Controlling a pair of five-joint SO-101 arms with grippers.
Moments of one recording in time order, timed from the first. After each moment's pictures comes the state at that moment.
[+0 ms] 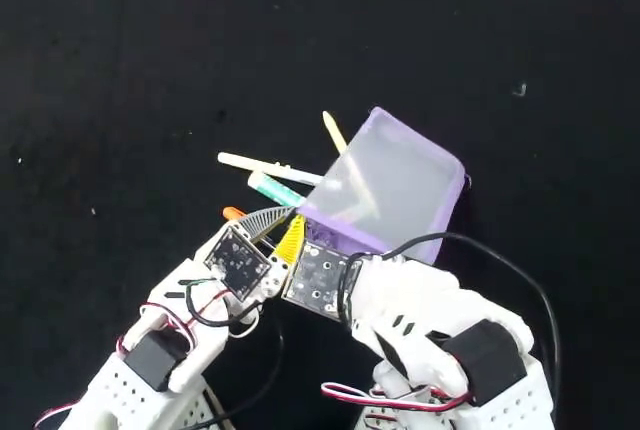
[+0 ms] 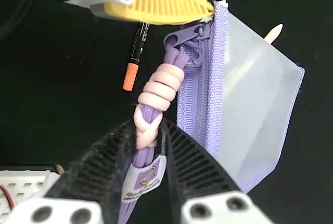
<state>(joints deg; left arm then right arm) 32.0 -104.1 95.0 30.1 -10.2 -28.8 -77.8 49.1 95.3 43.4</state>
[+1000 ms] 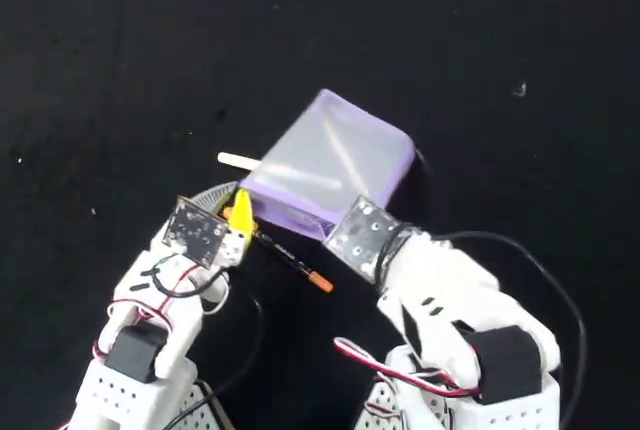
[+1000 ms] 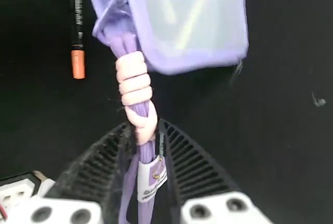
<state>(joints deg) 15.6 -104.1 90.8 37.0 -10.1 -10.2 -77.8 46.1 95.3 43.1</state>
